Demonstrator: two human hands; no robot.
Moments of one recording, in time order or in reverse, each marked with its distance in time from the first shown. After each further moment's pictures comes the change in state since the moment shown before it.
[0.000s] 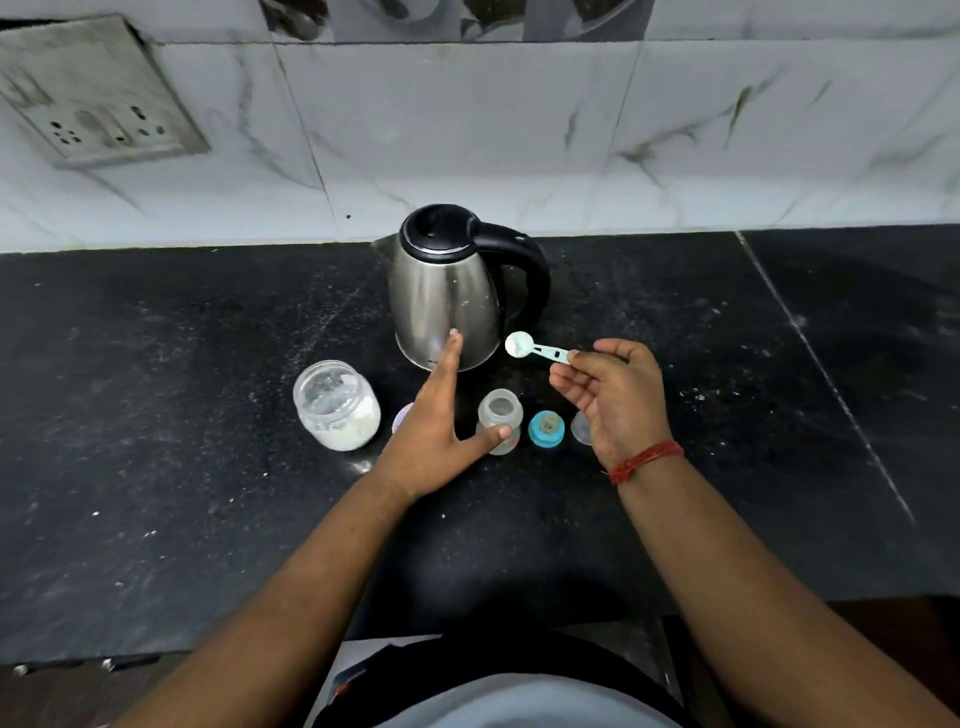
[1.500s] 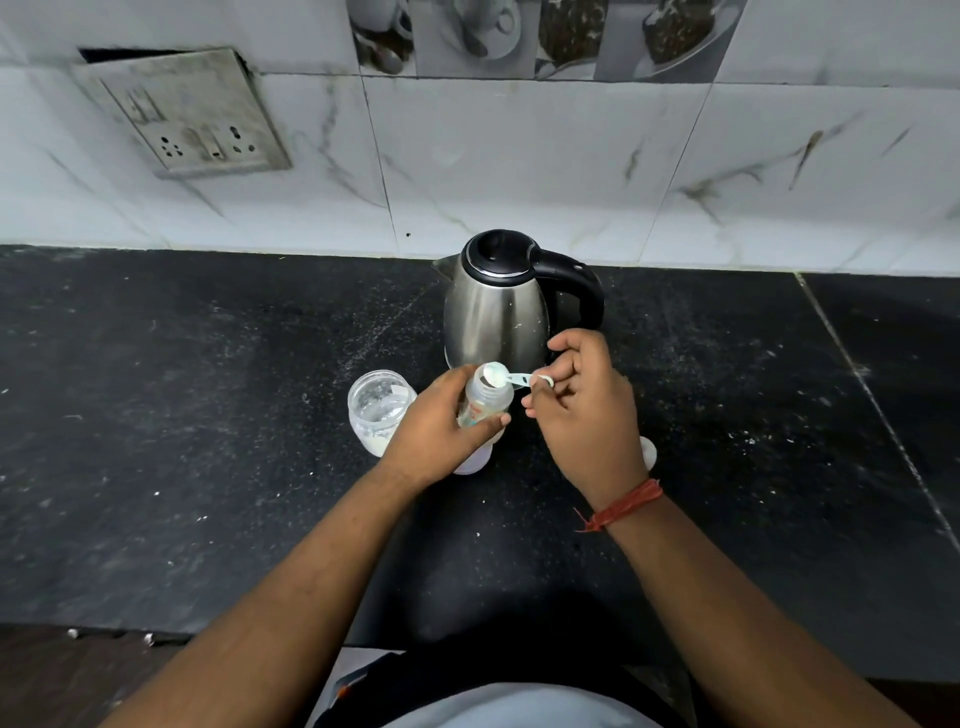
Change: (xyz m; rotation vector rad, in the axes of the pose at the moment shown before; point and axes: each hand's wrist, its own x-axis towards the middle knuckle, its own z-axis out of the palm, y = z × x) left_hand 0.000 0.003 -0.045 0.039 0.140 -0.143; right_hand -0.026 0.025 0.045 -0.775 -0.364 -0.774
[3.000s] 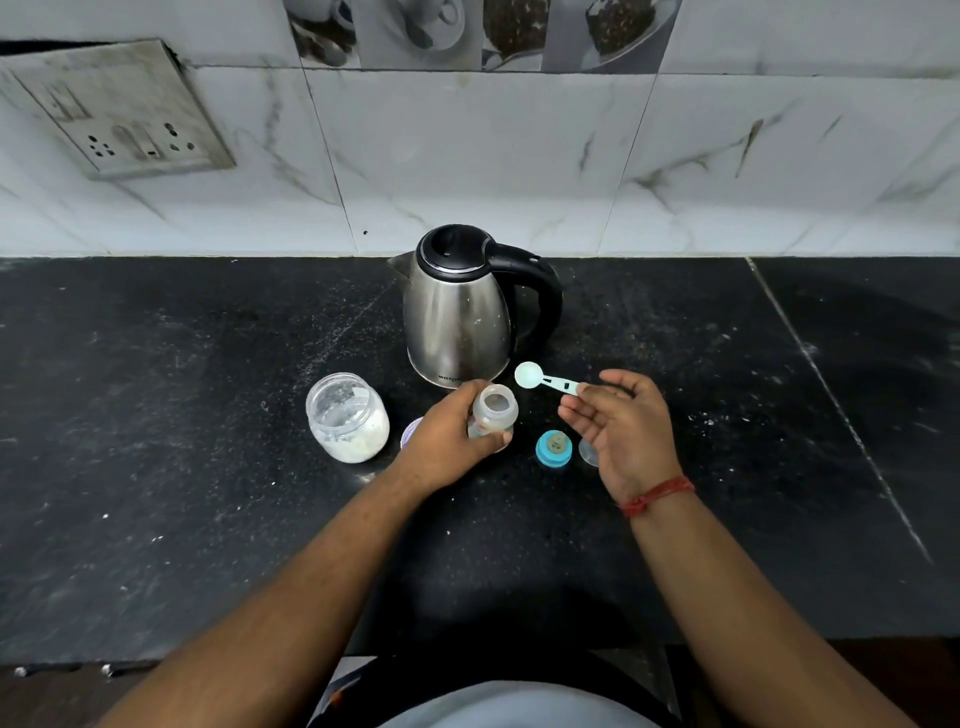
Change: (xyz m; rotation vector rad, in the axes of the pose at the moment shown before) left_hand 0.013 -0.007 0.052 -0.062 -0.185 -0.025; right_hand -0.006 0.043 -0.050 0.824 0.320 0.769
